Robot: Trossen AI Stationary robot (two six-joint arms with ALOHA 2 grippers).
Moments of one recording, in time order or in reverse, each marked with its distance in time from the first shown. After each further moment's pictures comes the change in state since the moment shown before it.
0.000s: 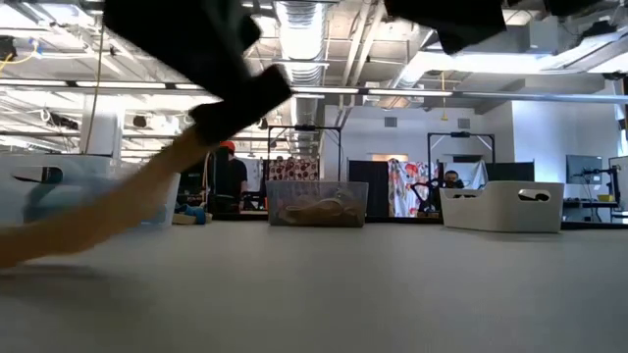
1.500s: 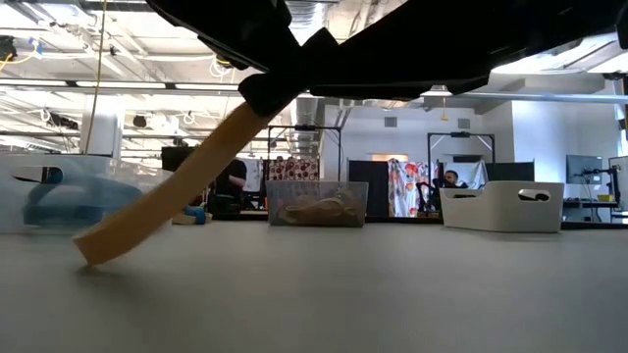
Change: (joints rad) left arm 0.031 -0.002 0.001 0.136 0.048 0.091; right arm -0.122 0.139 0.013 0.166 0.102 -0.061
